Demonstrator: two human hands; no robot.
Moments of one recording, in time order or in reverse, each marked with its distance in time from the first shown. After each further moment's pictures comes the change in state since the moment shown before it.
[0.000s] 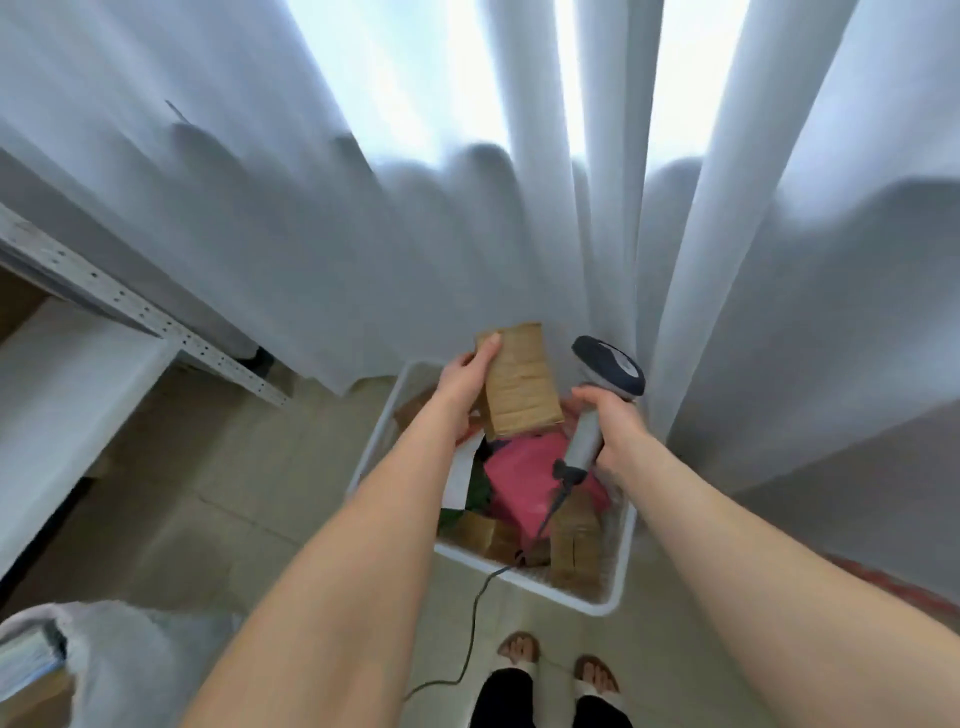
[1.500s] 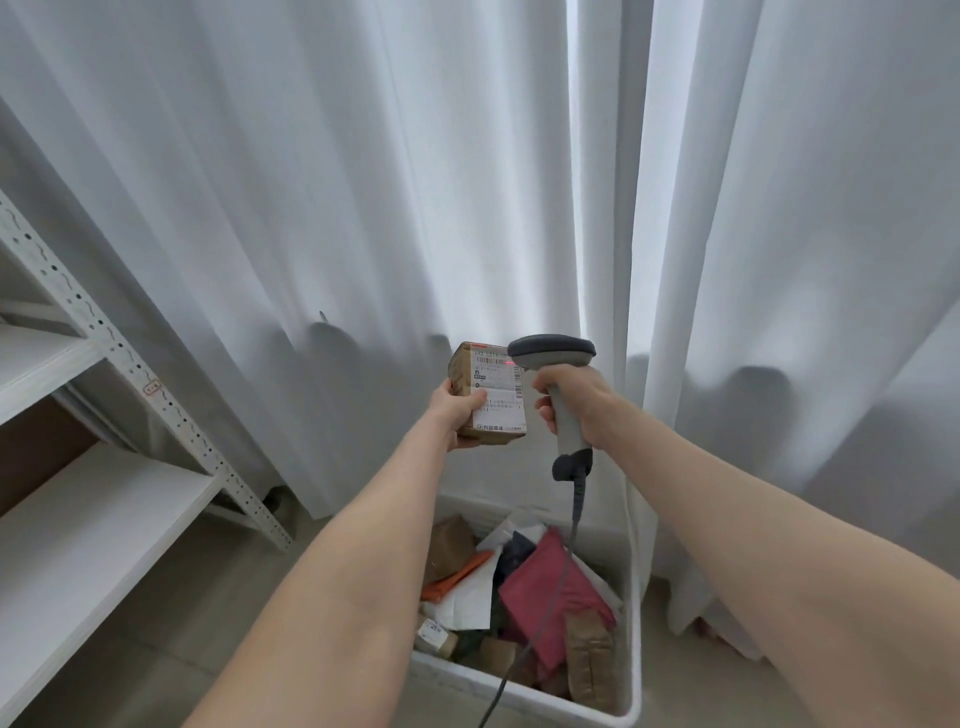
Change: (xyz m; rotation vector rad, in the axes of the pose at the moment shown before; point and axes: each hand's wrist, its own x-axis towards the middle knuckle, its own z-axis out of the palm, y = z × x) left_hand -0.176 0.139 -0.120 -0.062 -0.115 0.237; right_hand -0.294 -0.114 0.111 -0.324 -0.191 -0.382
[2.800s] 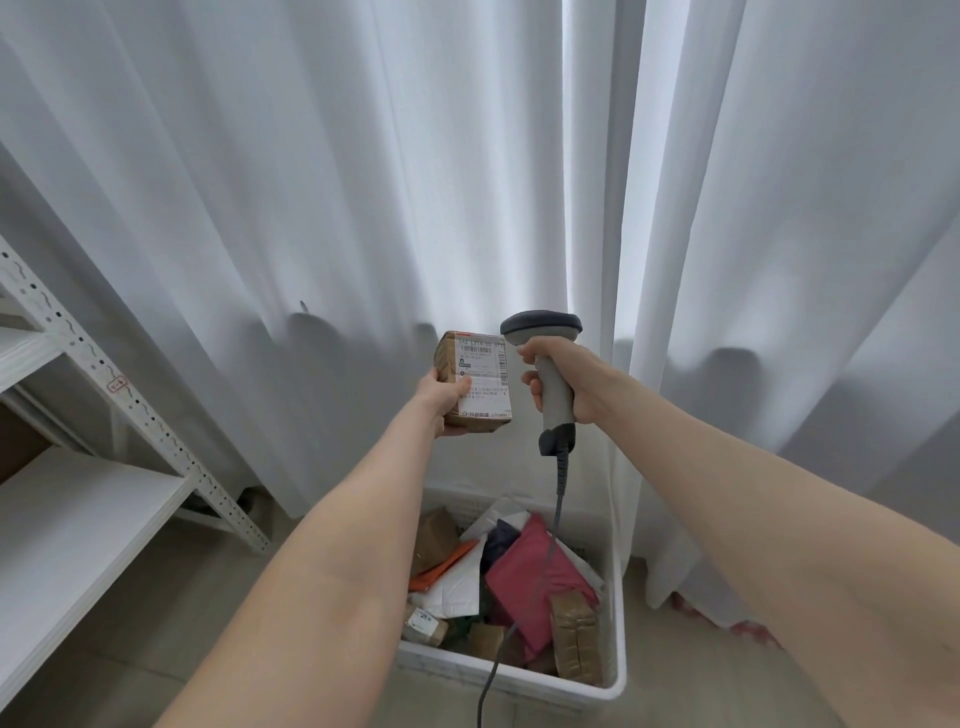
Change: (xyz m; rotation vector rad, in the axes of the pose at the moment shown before) left_hand 0.009 -0.006 -0.017 -0.007 -0.043 -0.015; right_hand -0.019 -0.005 0.011 0.070 -0.062 0.045
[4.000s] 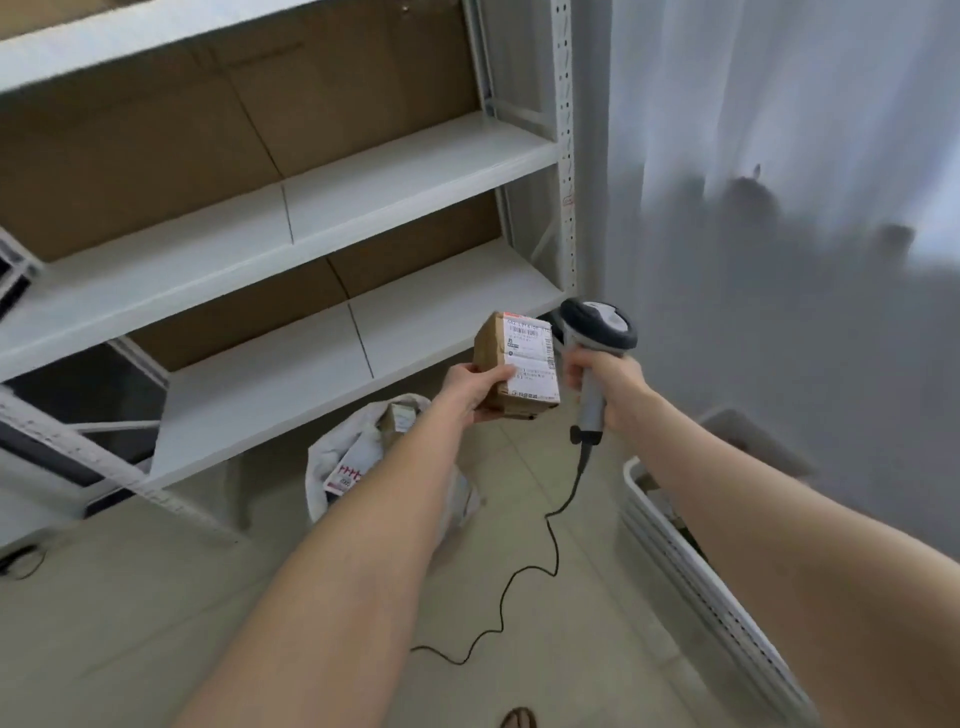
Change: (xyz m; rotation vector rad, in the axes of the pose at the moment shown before) left_hand -0.308 -0.198 -0.273 -0.308 0.788 -0.053; right_hand -0.148 0.220 0.255 -0.153 -0.520 0.065
